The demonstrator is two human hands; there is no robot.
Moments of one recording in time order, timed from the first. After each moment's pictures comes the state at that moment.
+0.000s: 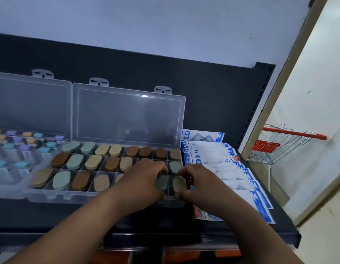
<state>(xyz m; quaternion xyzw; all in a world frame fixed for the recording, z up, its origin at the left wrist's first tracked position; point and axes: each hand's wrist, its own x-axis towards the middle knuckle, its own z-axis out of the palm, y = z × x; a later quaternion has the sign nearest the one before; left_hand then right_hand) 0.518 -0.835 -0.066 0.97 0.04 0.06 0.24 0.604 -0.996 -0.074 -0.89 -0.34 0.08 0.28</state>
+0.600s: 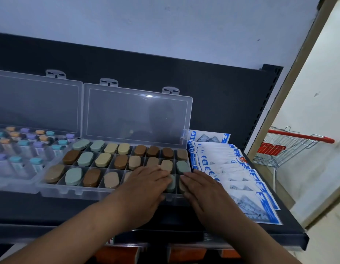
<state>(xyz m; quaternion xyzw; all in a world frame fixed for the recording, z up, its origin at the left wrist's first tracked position) 0.490 -0.828 -0.080 0.99 -0.06 0.05 0.07 0.587 -1.007 -0.100 -0.89 -0.45 -0.03 0.10</state>
